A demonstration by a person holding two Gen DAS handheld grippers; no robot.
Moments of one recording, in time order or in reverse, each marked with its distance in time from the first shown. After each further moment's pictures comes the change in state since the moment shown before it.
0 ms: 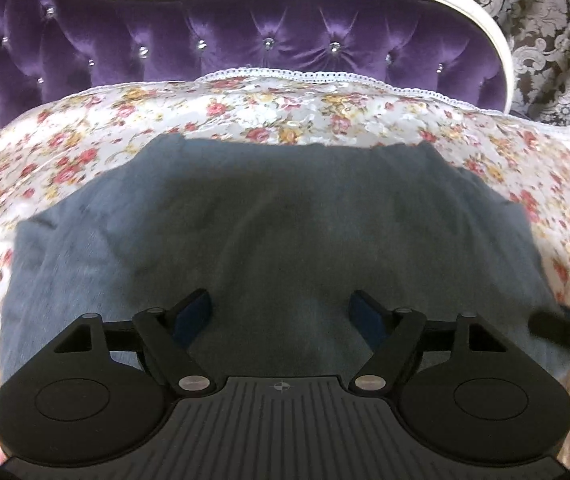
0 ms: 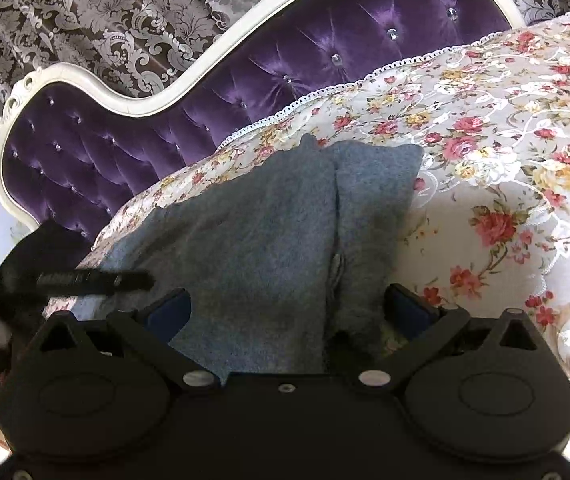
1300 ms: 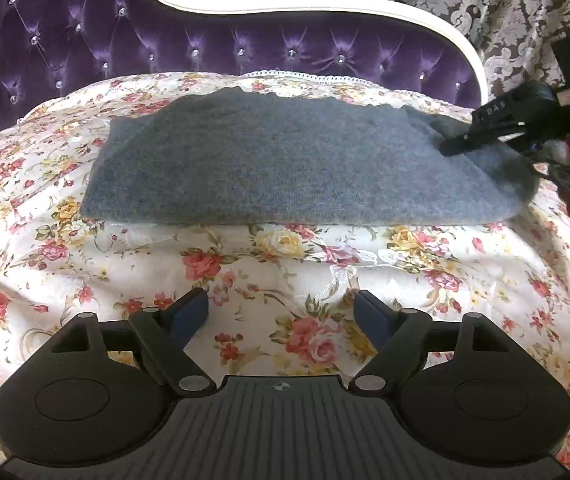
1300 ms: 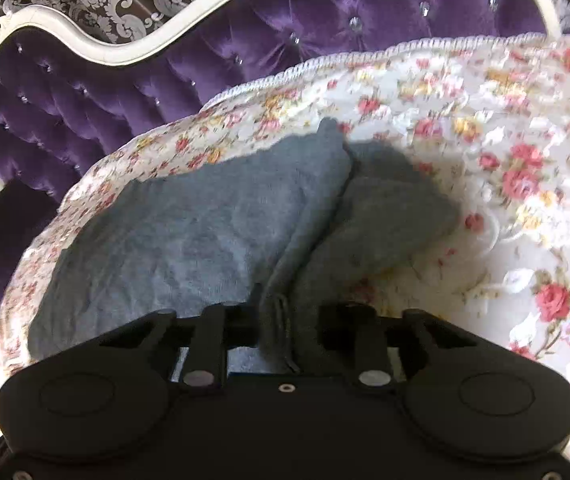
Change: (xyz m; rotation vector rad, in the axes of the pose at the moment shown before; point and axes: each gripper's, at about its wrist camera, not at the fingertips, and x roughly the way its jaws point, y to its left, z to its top) left arm -0.067 0.026 -0.140 -0.022 -0.173 0.002; right arm 0.045 0.053 0.043 -0.114 0.151 -0.171
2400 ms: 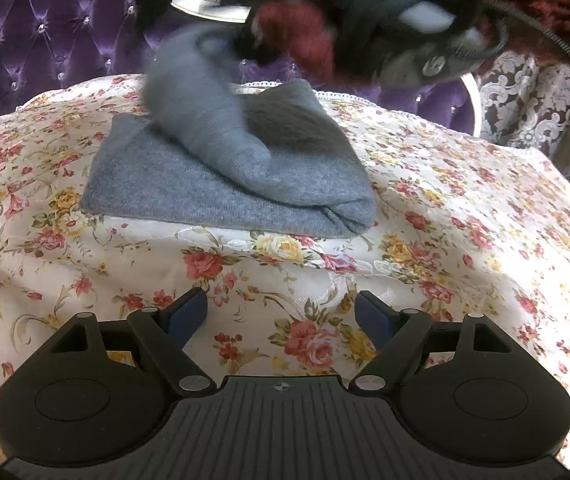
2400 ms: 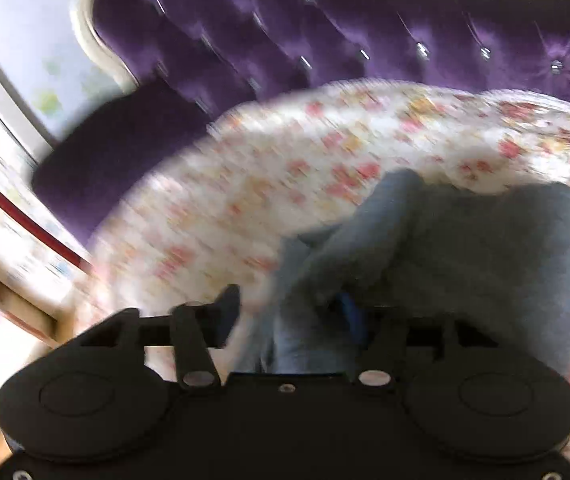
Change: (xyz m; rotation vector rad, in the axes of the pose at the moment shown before) left arm -0.005 0.013 -0.008 -0.064 -0.039 -0.058; right arm 0.068 0.246 0.042 -0.240 0.151 0.402
